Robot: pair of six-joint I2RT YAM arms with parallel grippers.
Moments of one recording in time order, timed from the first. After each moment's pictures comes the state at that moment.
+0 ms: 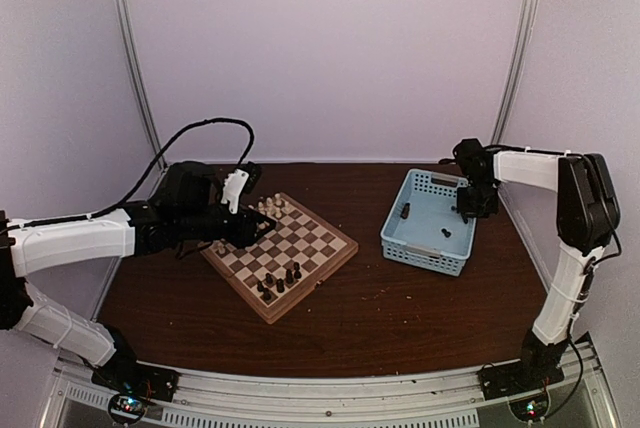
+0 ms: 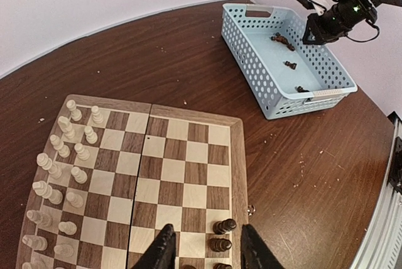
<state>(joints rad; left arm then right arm) -0.72 1.30 0.84 -0.05 0.15 -0.17 0.17 1.88 1.36 -0.70 0.37 0.39</state>
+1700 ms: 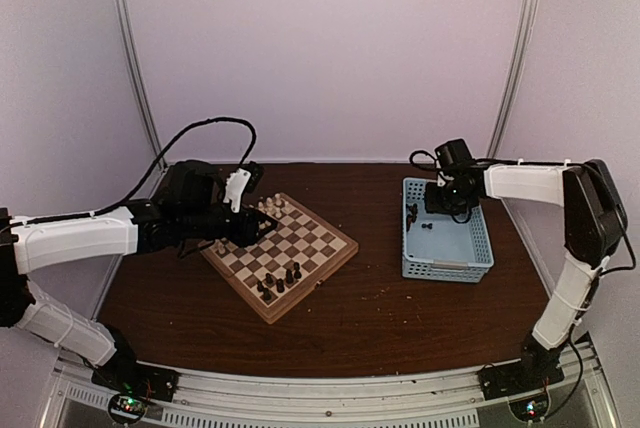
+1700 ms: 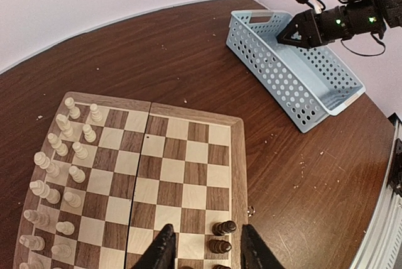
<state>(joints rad) -0.72 1.32 0.86 -0.06 0.15 -0.19 0.34 1.76 1.21 -0.36 0.15 0.39</state>
